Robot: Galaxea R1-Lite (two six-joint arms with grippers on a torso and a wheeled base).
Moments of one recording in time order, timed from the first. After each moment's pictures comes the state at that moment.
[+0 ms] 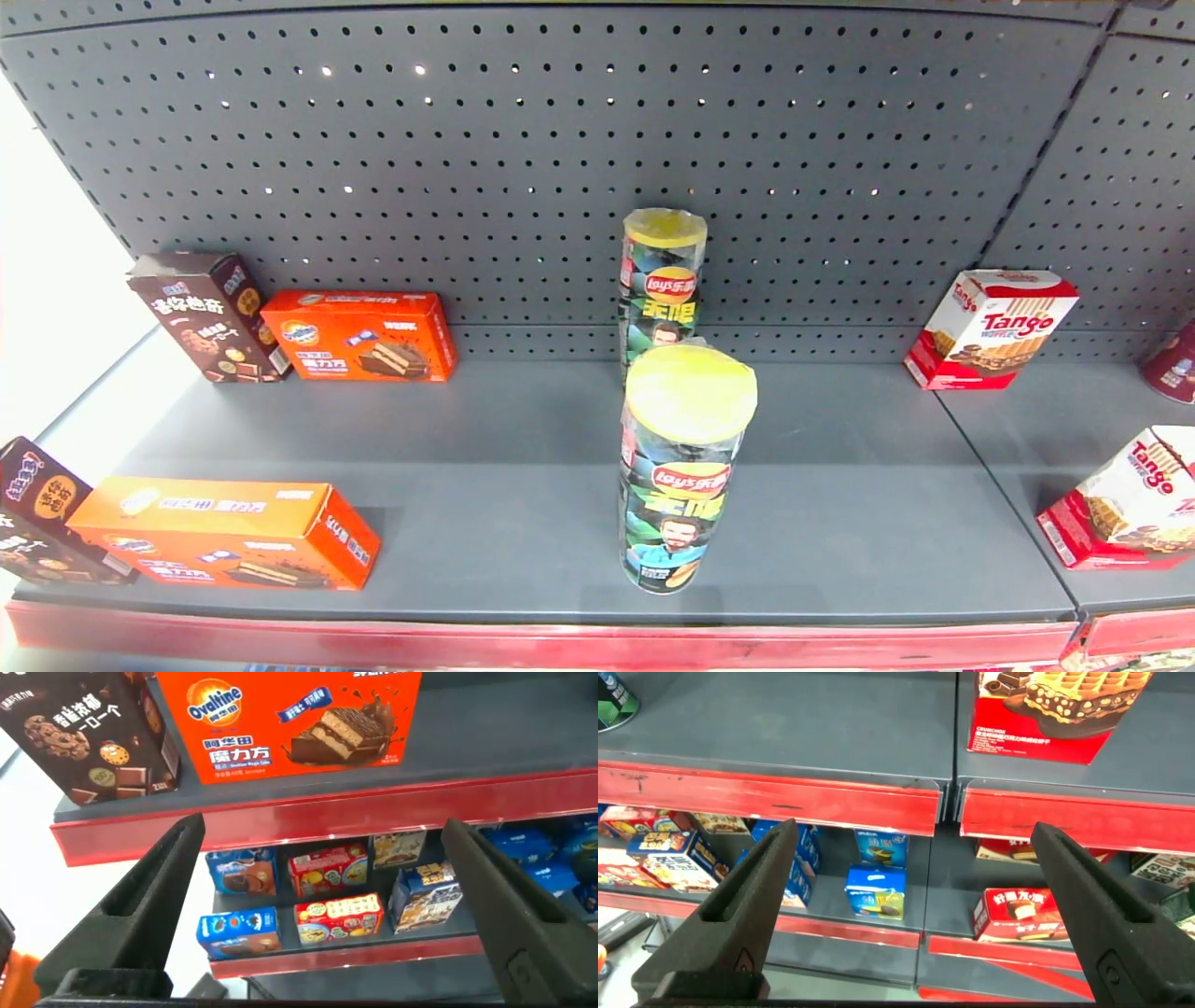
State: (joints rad) left arm 0.00 0.01 0.00 0.00 -0.07 0.07; right arm 0.10 0.10 0.00 0.00 0.01 0.00
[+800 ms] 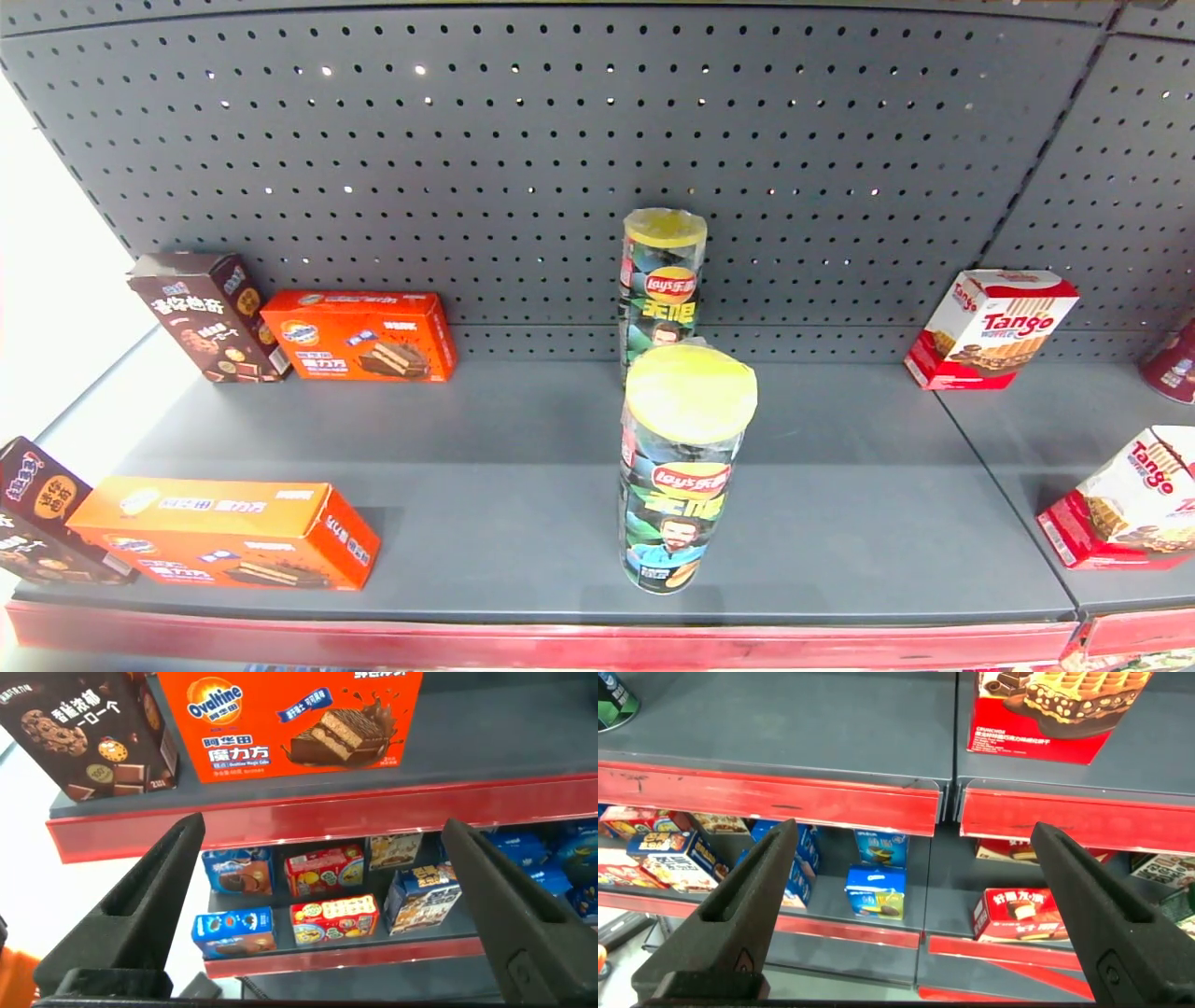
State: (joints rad) left arm 0.00 0.01 0.00 0.00 -0.07 0.05; right arm 0.10 0.10 0.00 0.00 0.01 0.00
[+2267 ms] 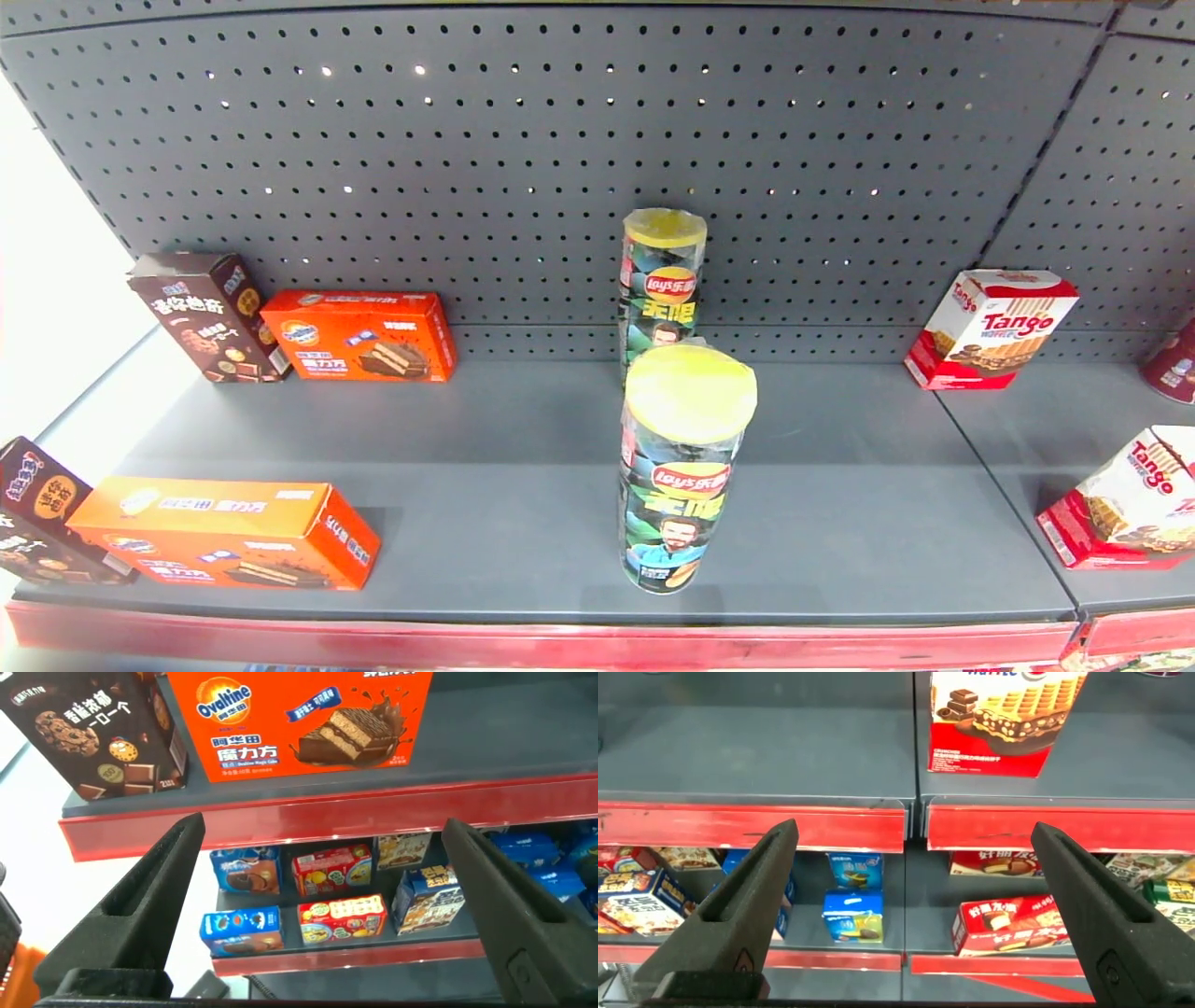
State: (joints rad) left arm 0.00 0.01 0.00 0.00 -0.05 0.06; right arm 0.00 0.01 0.00 0.00 0.01 0.00
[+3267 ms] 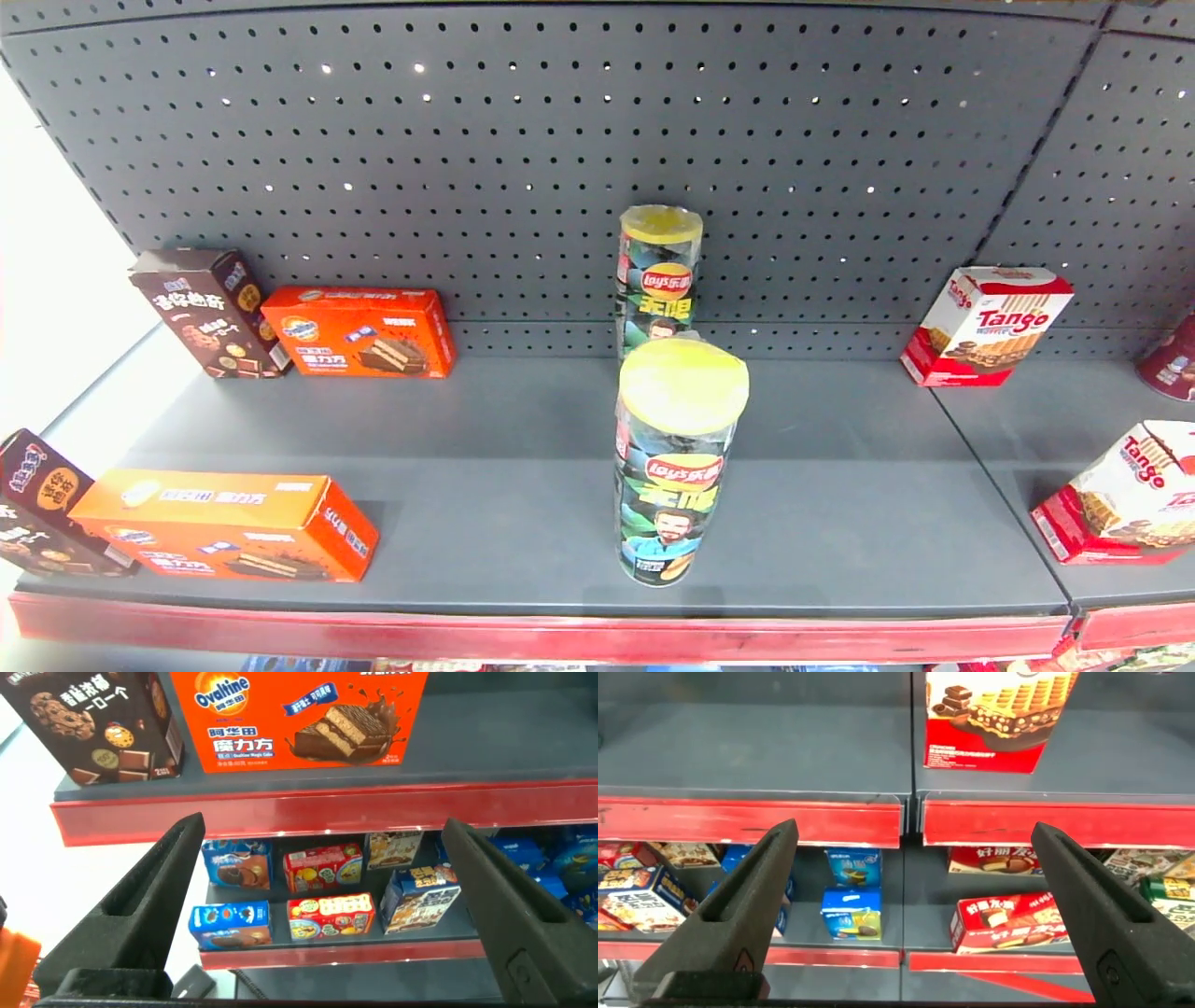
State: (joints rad) left arm 0.00 0.01 0.00 0.00 -0.05 0.02; right arm 0.00 0.01 0.00 0.00 0.01 0.00
